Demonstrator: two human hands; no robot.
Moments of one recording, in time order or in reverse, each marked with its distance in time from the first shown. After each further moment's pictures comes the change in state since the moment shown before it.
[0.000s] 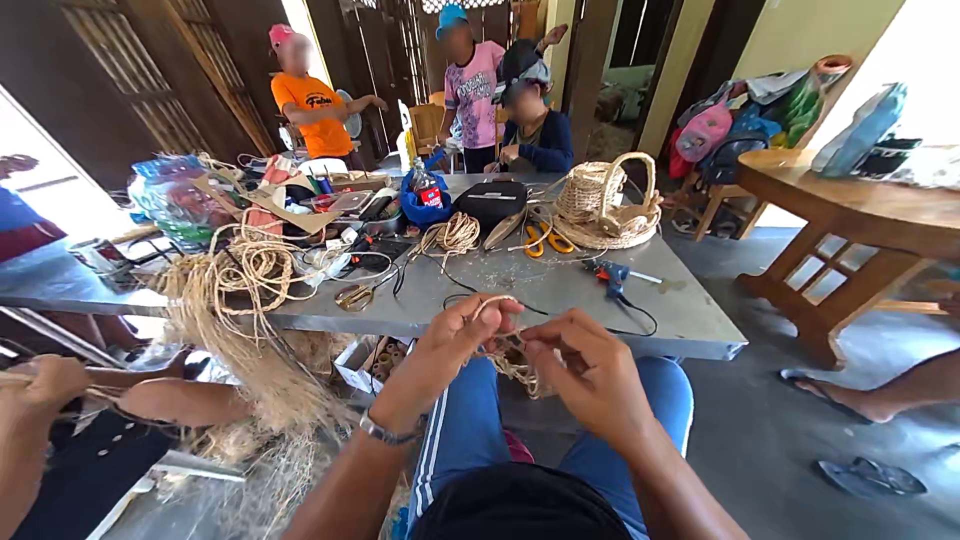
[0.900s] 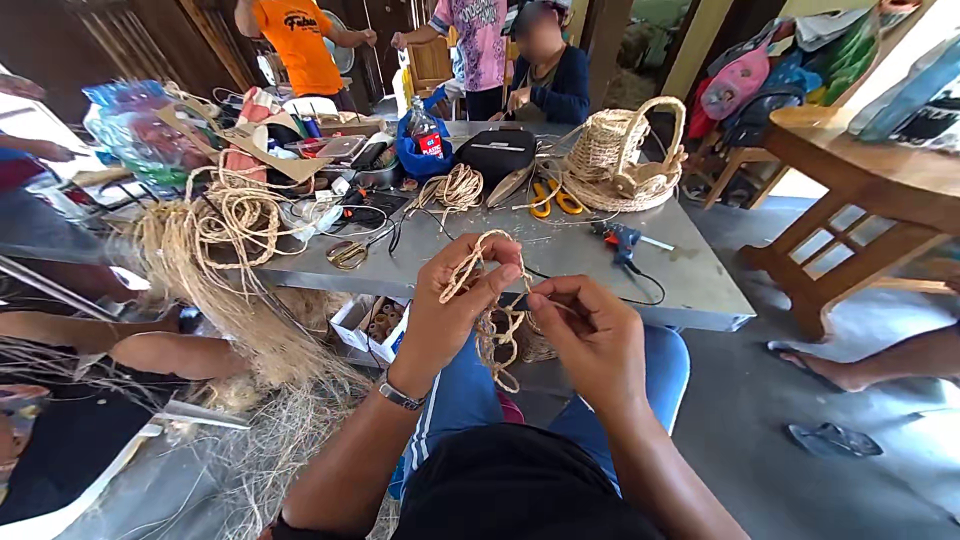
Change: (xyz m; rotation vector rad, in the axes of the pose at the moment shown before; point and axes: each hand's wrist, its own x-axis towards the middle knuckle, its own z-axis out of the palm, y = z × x) left_hand 0.008 -0.006 0.015 -0.019 0.252 0.206; right_hand 0.001 -0.004 0.017 0.136 0.136 0.086
